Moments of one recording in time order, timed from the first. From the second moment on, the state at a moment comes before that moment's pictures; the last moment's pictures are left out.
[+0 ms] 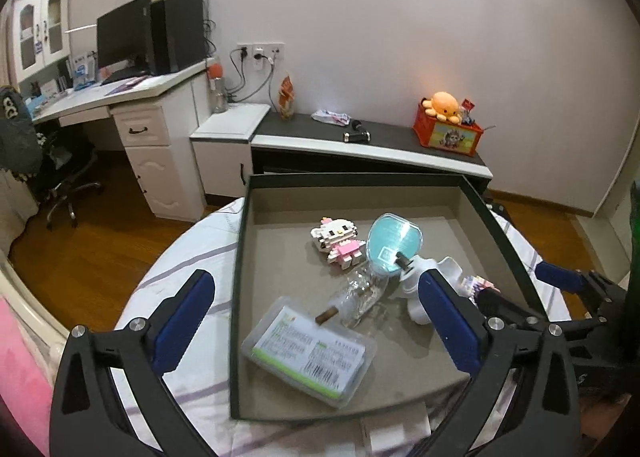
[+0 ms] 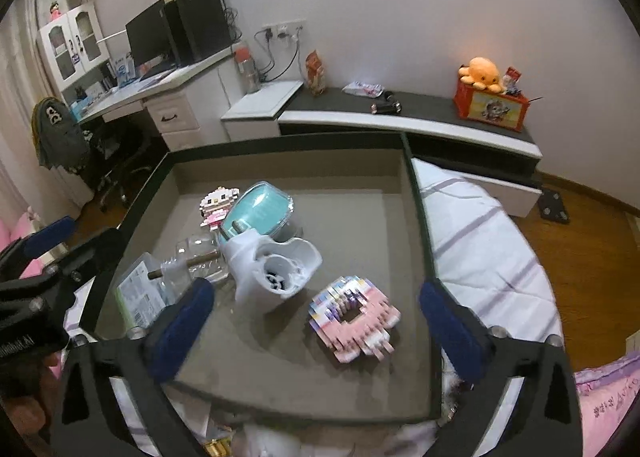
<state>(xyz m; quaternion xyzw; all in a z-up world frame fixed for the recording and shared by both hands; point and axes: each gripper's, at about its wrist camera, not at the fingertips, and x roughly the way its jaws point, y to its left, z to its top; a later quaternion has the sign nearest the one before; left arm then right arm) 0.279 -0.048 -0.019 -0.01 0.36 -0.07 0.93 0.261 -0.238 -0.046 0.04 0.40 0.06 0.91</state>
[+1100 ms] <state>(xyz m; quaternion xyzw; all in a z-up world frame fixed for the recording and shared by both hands) 0.100 -0.024 -0.001 0.00 0.33 -0.03 0.94 0.059 -0.234 0.011 0.07 0.29 0.02 0.95</state>
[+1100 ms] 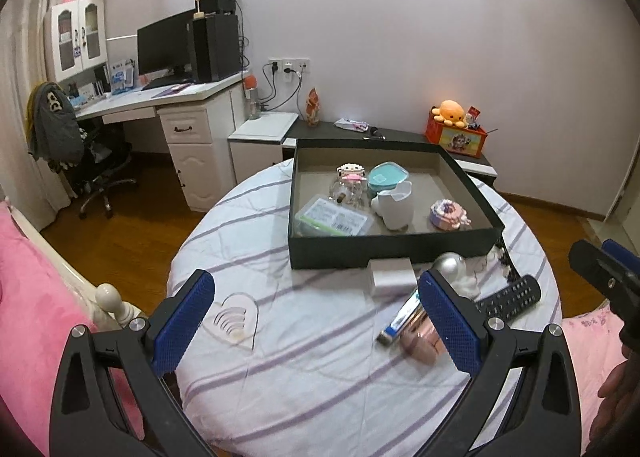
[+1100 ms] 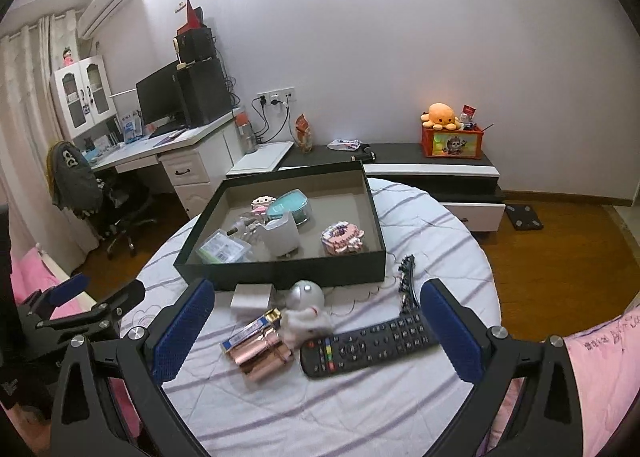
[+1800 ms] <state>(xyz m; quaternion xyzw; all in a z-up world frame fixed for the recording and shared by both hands) 0.070 -0.020 -0.002 0.00 0.33 -0.02 0.95 0.026 -0.221 0.013 0.07 0.28 0.01 0.96</state>
